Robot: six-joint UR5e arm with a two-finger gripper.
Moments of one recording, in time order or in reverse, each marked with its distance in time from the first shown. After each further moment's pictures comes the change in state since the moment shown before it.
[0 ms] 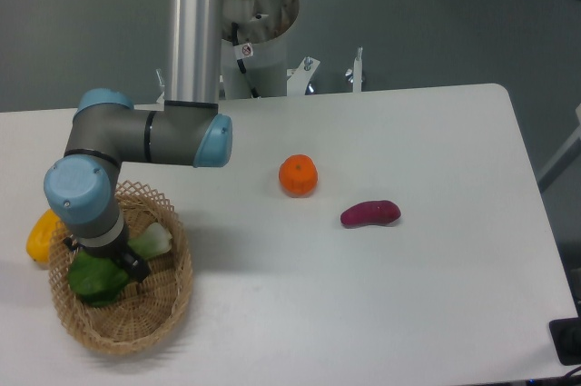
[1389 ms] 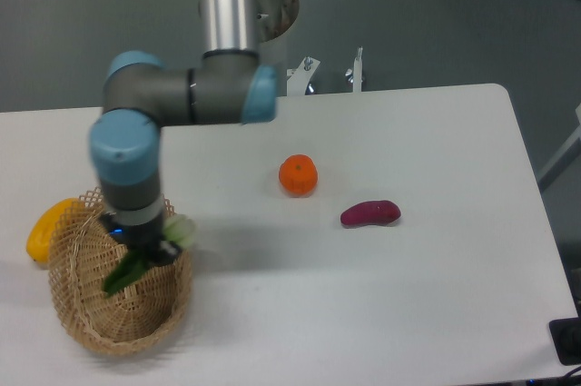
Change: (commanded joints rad) arm 0.320 0.224 -0.008 -0.017 -0.083 0.018
